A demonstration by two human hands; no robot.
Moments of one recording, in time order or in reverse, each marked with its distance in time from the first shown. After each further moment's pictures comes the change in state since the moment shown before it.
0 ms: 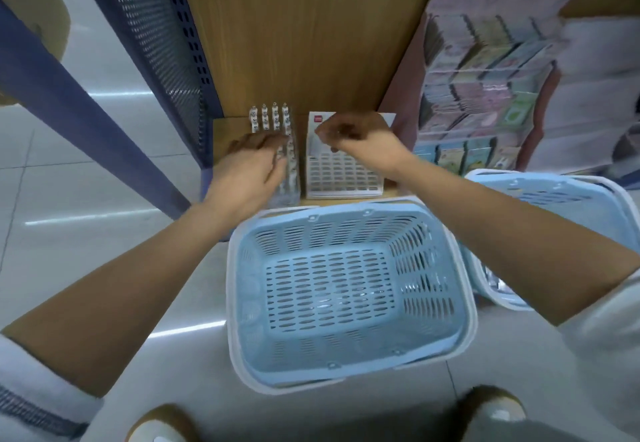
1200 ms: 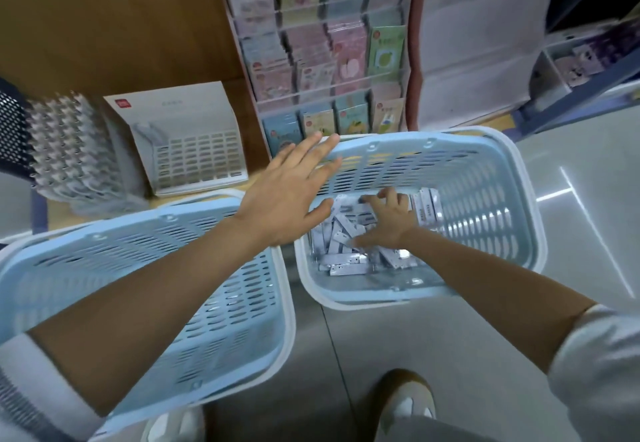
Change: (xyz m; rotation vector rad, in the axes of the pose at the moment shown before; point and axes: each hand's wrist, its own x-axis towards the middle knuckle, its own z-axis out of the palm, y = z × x) left_hand 0.080 0.253 0.155 0.145 -0.225 0.428; right_hand -0.200 0.273 -0.146 -0.605 -0.229 0.658
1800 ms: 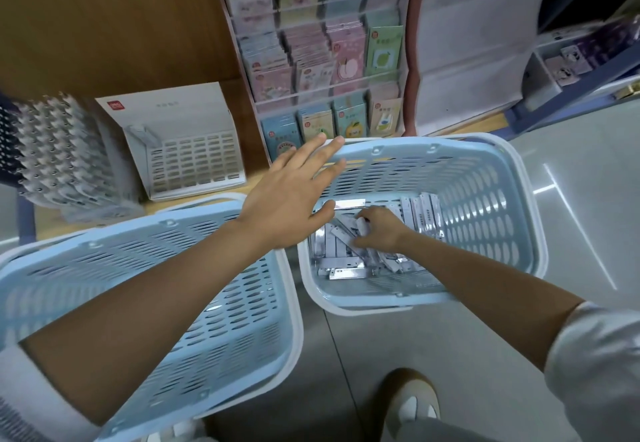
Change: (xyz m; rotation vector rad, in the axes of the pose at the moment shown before) left_hand 0.000 -0.004 0.003 -0.030 -0.015 0.018; right_hand 0.004 -0.006 0.013 0.228 -0.059 -0.057
